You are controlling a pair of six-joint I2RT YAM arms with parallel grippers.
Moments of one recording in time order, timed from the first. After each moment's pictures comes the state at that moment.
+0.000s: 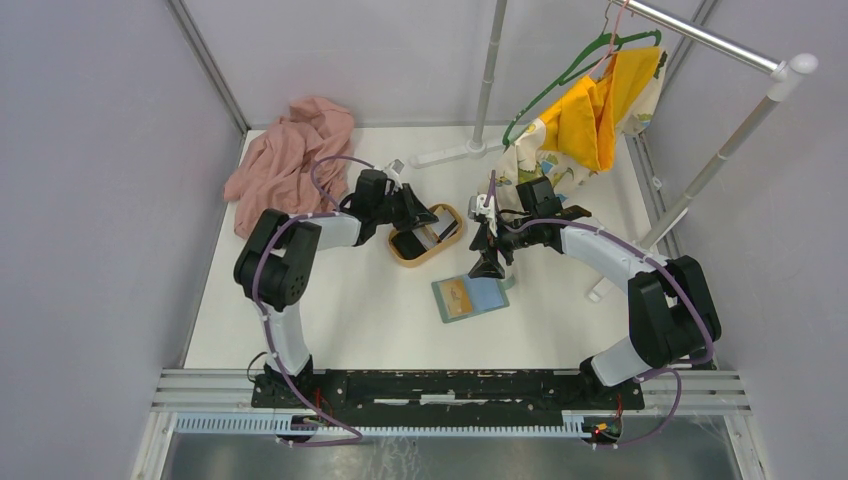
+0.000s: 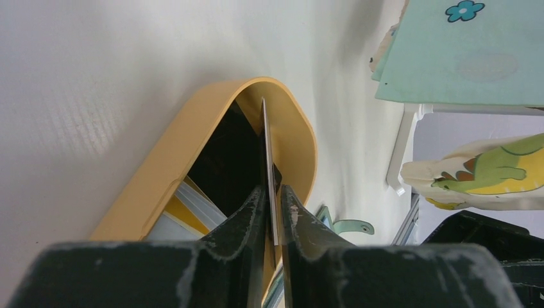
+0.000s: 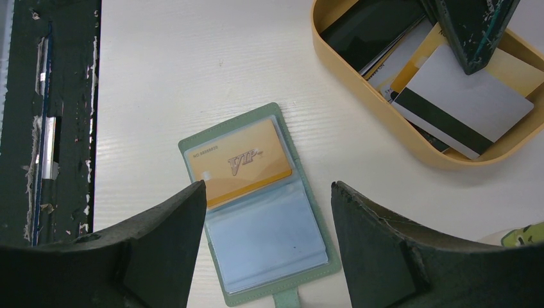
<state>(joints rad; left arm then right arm) -0.40 1.92 1.03 0.33 0.51 -0.77 0.39 1.53 0.96 -0.41 -0.94 -0.70</state>
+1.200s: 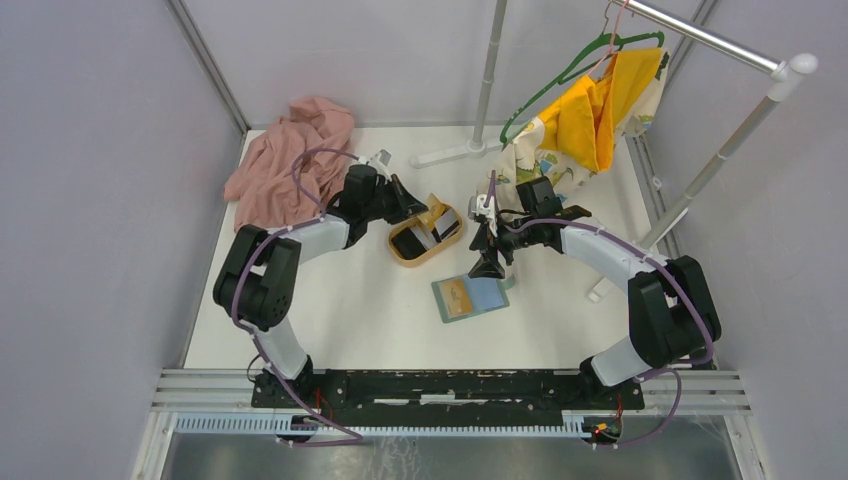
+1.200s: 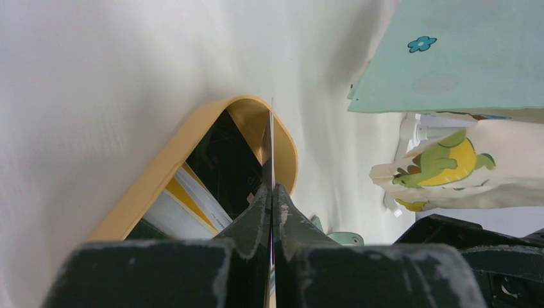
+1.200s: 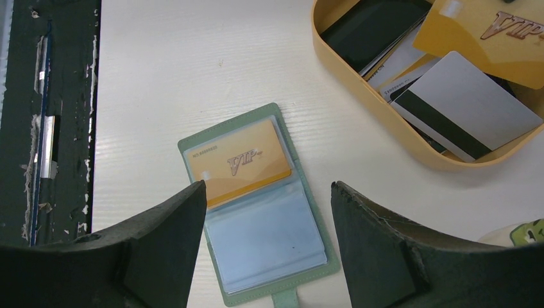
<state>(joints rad) -0.39 1.77 0.98 0.29 0.40 -0.76 0.39 1.53 0.96 -0.41 -0.94 -0.70</state>
